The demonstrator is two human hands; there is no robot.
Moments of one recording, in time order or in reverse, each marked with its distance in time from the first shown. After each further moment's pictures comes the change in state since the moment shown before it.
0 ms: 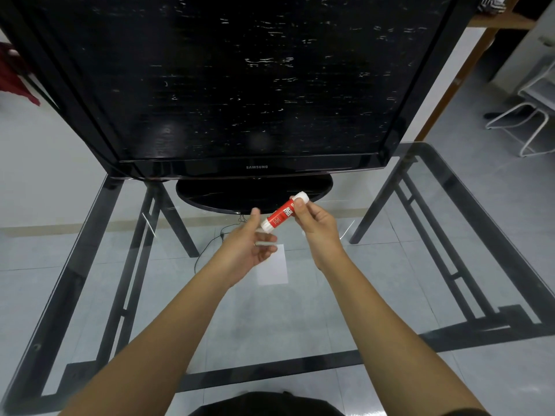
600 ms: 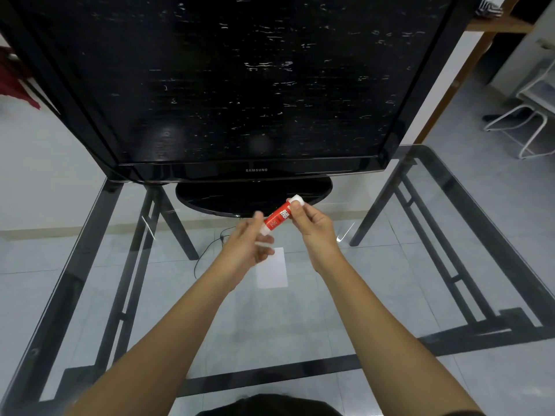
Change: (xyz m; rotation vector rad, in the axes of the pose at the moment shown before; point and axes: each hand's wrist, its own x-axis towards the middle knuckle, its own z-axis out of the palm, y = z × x) left_hand -0.001 0.001 0.003 0.134 0.092 0.068; right_hand 0.004 0.002 0.002 -0.012 -0.017 -0.024
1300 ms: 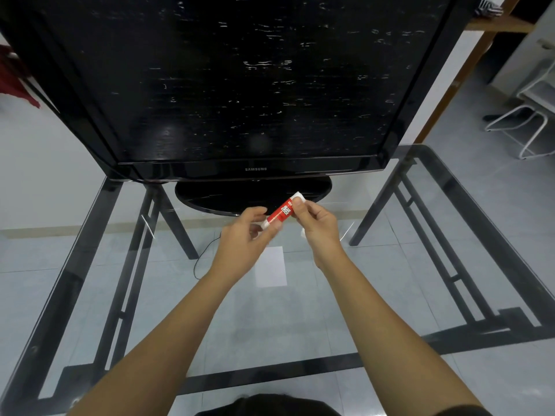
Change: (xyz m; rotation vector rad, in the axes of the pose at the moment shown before) left_hand -0.004 0.003 0.004 0.600 0.146 0.482; right_hand 0.005 -0.002 -0.006 -0.015 0.042 -0.019
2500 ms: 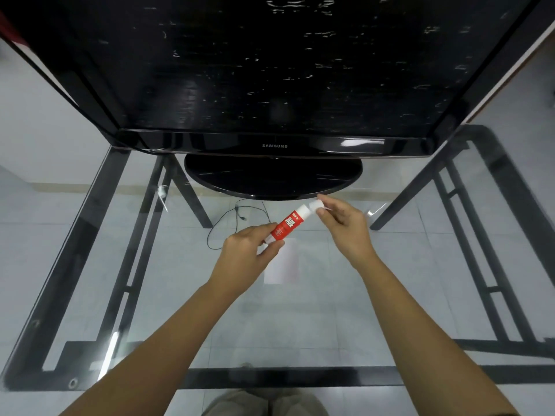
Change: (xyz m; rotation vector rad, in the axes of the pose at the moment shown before) left_hand 0.008 -0.051 0.017 0.321 0.065 0.238; right_hand 0.063 0.064 -0.038 -0.324 -0.074 -0.067
